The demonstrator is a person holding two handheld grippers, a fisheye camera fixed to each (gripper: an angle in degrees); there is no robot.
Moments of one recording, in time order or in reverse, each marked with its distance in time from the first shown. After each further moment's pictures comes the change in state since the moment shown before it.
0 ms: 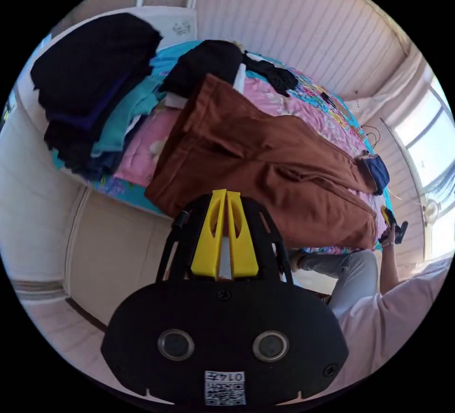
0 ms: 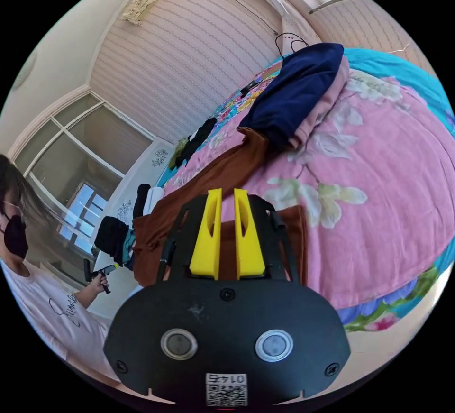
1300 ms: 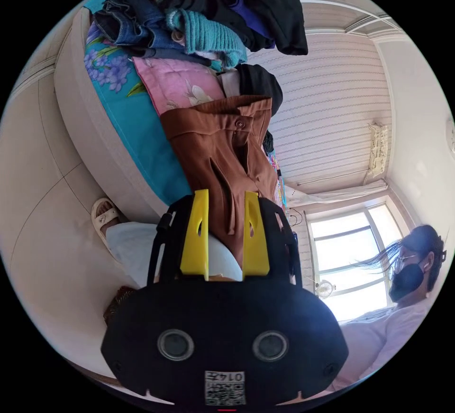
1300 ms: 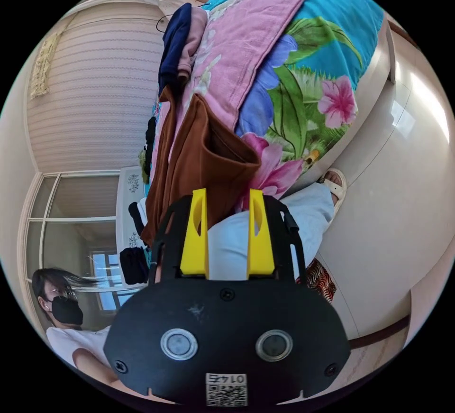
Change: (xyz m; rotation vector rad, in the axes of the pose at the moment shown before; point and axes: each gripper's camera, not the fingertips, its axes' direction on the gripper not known) left arm -0.172 -0.022 -0.187 0.165 0.658 -0.458; right arm 0.062 0.111 -0.072 -0.133 0.056 0.552
